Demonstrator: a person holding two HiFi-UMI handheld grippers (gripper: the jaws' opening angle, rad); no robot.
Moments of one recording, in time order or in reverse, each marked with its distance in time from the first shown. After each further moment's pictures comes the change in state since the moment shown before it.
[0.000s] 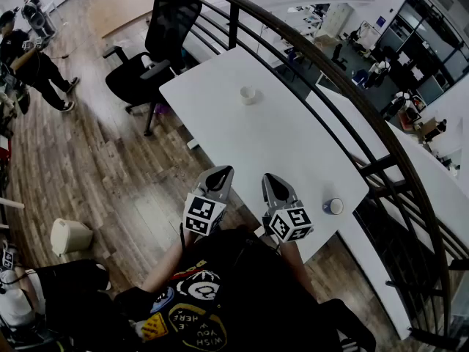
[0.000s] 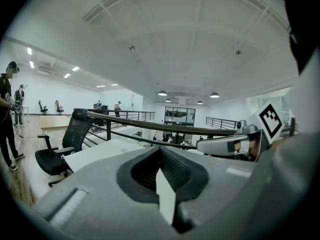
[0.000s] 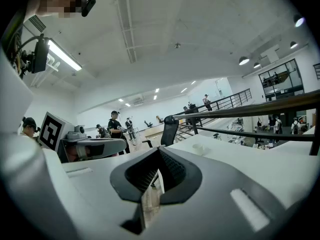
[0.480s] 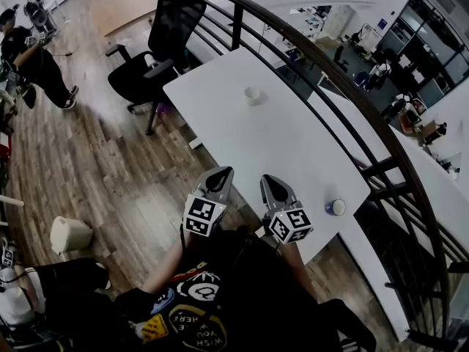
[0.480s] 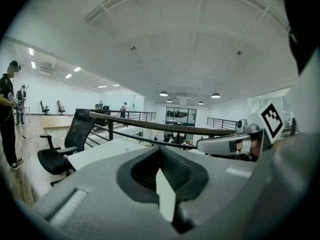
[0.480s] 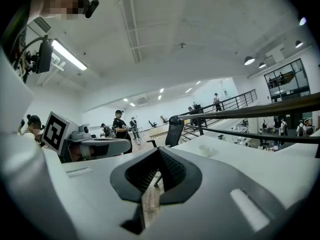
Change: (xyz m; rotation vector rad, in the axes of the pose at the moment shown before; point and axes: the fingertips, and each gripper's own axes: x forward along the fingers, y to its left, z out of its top) left arm -0.013 0.006 -0.001 -0.002 -0.004 0.012; right arm 0.002 0.021 0.000 -0.028 -0.004 0.045
